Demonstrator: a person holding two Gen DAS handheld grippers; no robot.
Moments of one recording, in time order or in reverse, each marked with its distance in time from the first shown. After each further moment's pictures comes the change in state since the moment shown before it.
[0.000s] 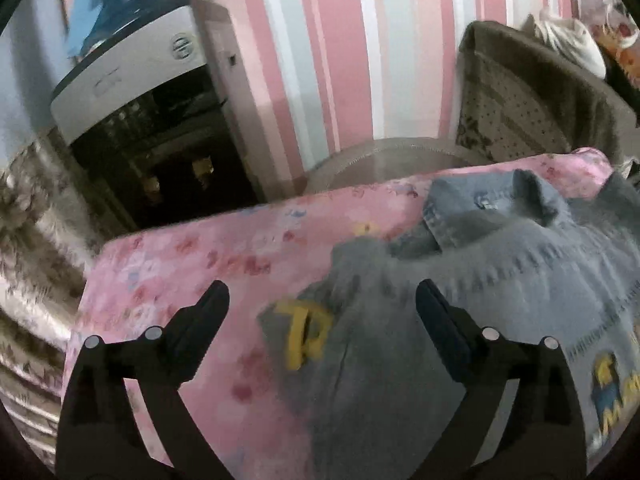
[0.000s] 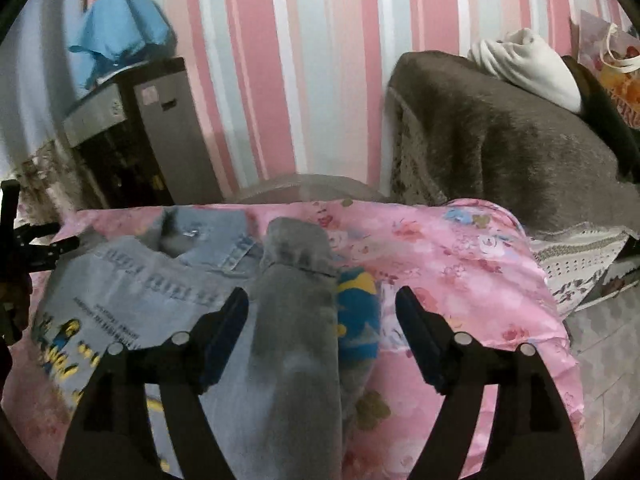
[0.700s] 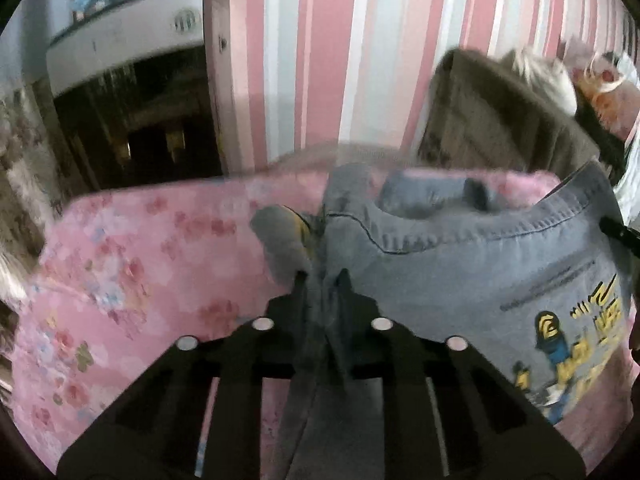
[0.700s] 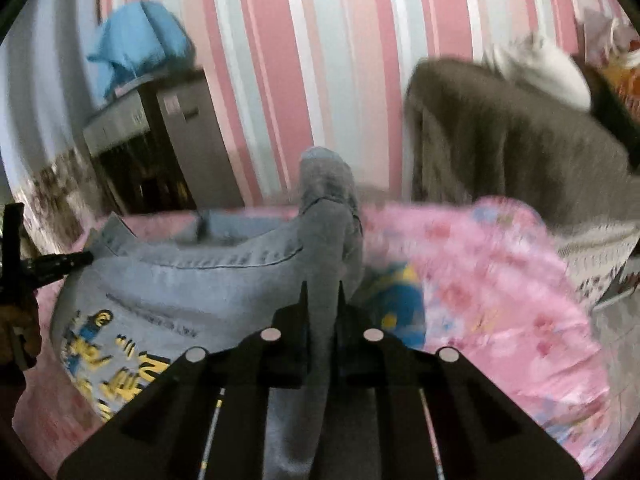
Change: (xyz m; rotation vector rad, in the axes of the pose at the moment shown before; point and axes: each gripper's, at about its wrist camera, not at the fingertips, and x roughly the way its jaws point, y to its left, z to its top) left arm -0.021 0.007 -0.019 -0.106 -0.052 -0.172; right arm -0.014 0.029 -0.007 0.014 -0.084 0.042
